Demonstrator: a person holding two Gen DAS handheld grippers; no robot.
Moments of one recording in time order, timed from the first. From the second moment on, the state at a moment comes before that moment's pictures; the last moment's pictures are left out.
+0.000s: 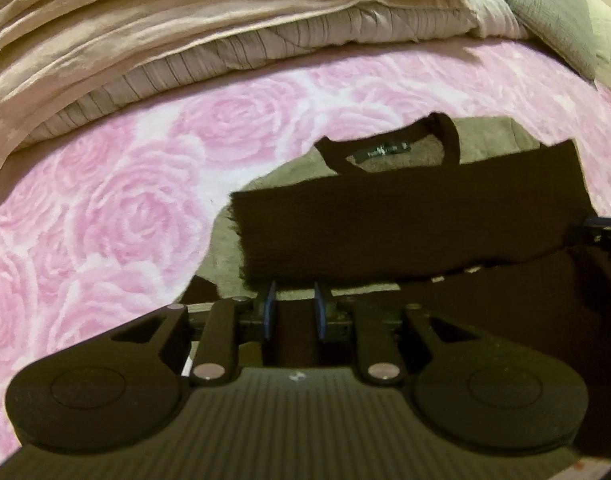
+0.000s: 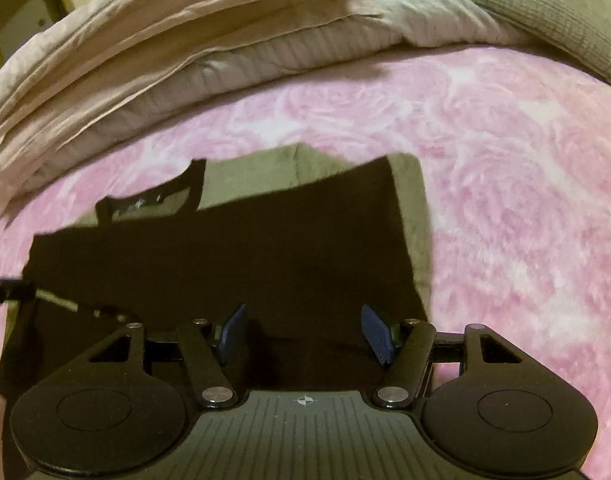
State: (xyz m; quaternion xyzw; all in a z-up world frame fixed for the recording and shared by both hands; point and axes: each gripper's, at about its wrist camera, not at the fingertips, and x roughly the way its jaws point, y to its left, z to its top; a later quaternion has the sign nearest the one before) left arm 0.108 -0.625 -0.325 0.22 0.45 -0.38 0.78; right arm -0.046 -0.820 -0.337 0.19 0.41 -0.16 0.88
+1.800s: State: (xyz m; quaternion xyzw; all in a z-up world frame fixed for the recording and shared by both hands) left arm -0.240 -0.441 -0.260 0.34 0.47 -0.39 0.72; right arm -0.286 -0.675 -0.257 -0.01 0.59 0.00 0.81
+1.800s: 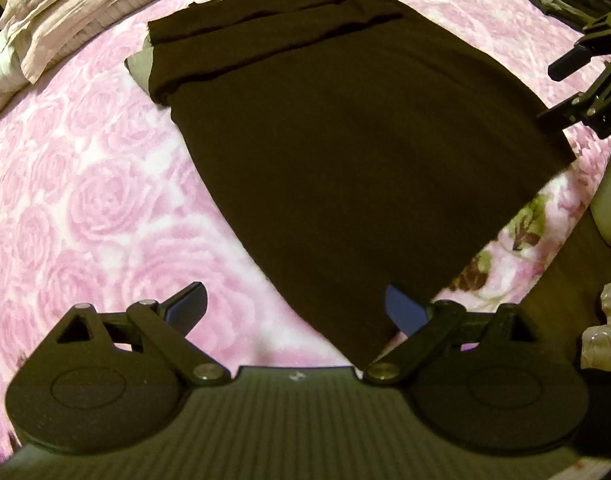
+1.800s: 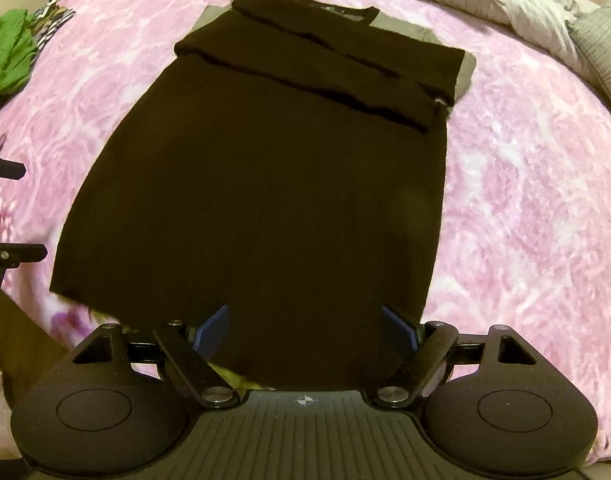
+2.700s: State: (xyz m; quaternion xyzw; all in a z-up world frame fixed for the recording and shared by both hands) left arm -0.293 -0.462 -0.286 0.39 0.45 -0.41 0.69; right arm -0.313 -0.684 -0.272 -0.04 0.60 0.05 0.80
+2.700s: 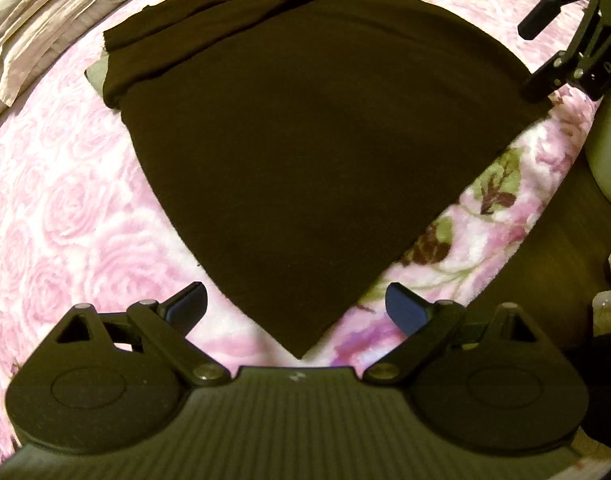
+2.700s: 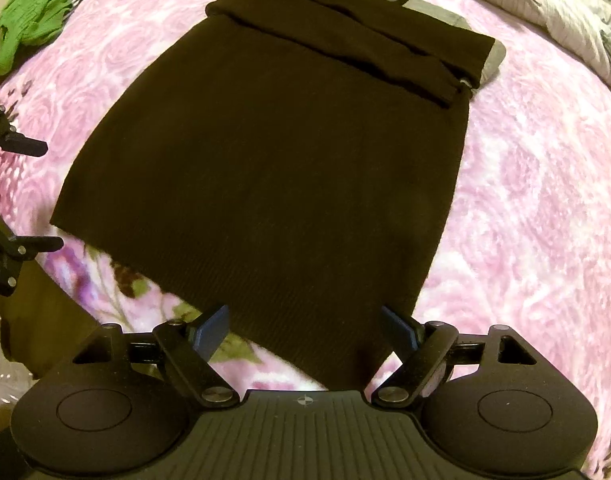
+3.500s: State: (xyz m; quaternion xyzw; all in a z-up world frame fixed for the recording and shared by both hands) left arm -0.342 -0.447 -0.342 0.59 0.22 -0.52 0.58; right arm -0.373 -0.600 -0.333 -0.31 0.45 0.22 0.81
